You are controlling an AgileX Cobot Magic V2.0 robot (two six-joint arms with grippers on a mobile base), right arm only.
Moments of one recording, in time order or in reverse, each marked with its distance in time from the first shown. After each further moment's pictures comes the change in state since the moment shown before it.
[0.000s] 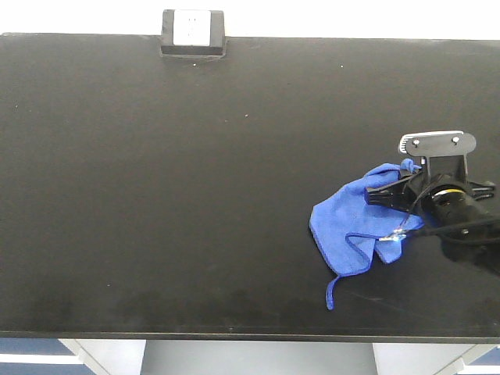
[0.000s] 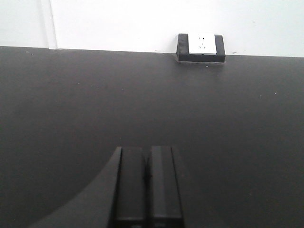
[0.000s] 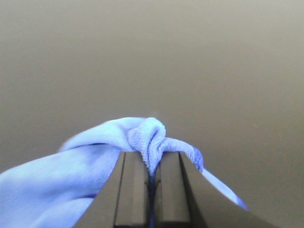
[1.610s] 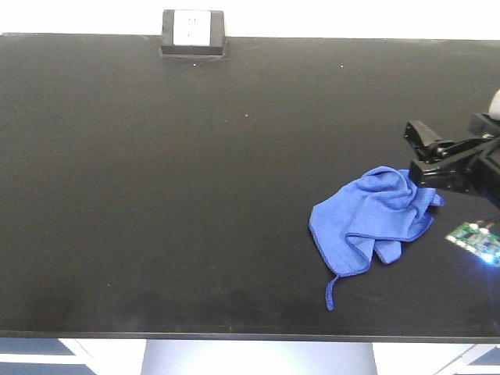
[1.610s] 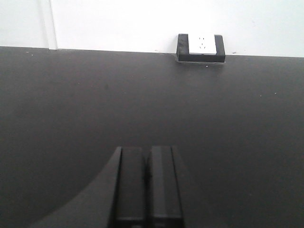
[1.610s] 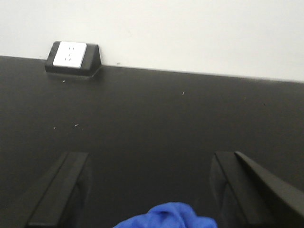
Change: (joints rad) arm 0.000 -0.700 0.029 -0.033 0.367 -0.066
